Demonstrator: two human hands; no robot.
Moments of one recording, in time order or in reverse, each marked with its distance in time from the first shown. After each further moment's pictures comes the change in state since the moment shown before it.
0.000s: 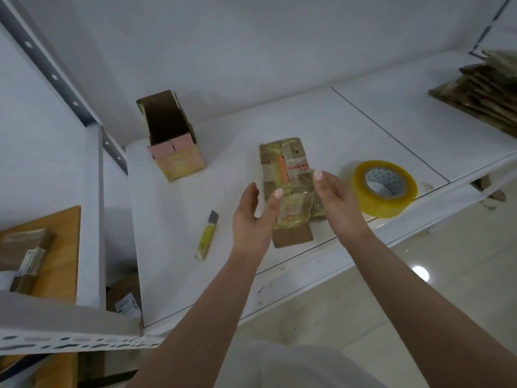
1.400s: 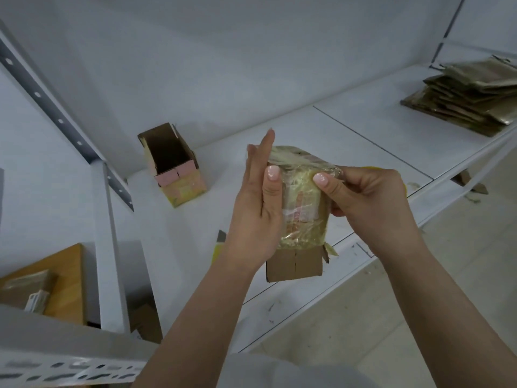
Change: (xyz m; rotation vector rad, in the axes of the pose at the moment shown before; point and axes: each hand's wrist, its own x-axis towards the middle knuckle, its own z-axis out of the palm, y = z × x) left_hand -0.025 0.085 -0.033 0.167 -0.280 0.550; right_hand -0.067 -0.104 -0.009 -0.039 0.167 -0.270
